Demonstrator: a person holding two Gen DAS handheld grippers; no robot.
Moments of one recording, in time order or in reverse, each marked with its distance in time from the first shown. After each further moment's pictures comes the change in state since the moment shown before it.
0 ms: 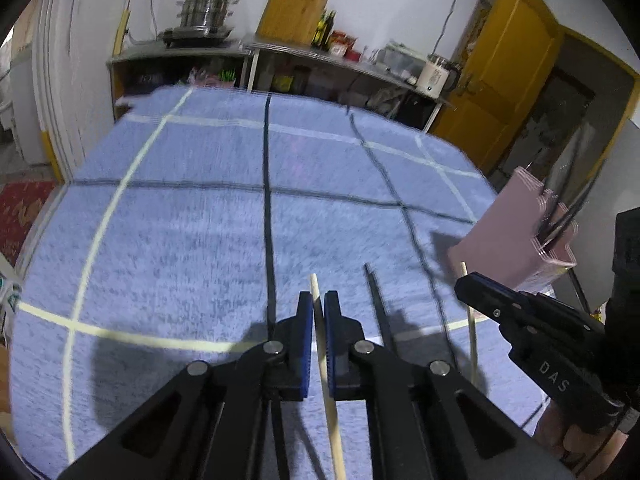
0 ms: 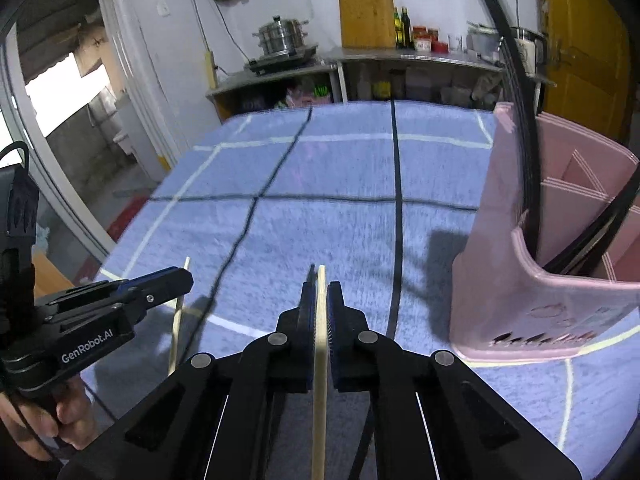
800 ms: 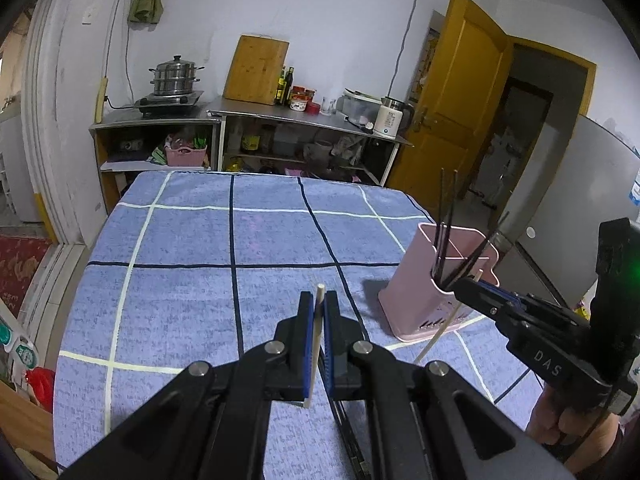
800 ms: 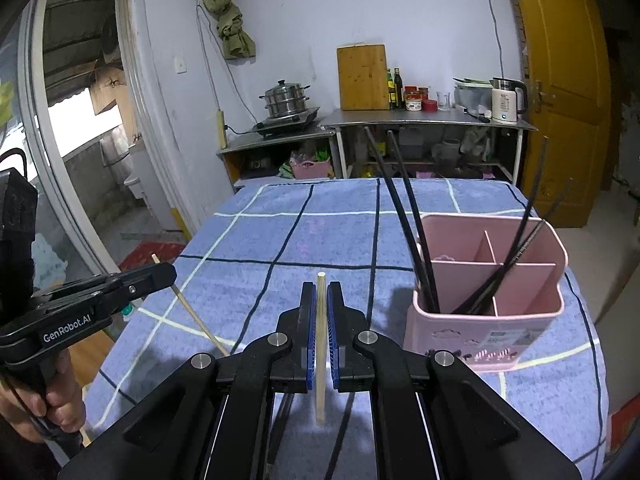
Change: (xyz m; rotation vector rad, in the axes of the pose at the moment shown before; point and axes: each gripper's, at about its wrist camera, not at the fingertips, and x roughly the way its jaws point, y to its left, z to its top) left arm -0.091 -0.047 0.019 0.108 -0.164 -0.057; right arm -0.102 -0.002 0.005 -0.002 -0.172 -0.006
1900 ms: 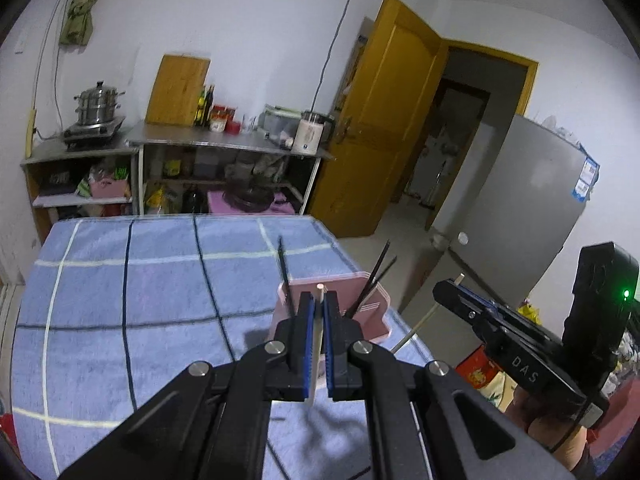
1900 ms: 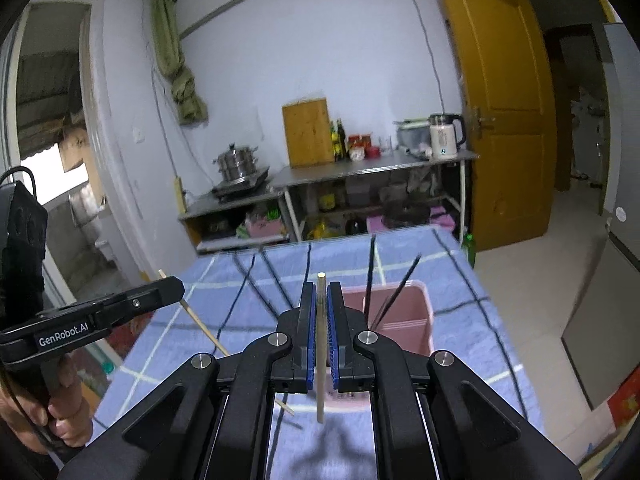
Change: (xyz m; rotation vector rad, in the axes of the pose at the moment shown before) left arm 0.002 -0.110 0.066 0.073 -0.044 -0.239; right arm -0.092 -0.089 0.048 0.124 -0.228 -0.119
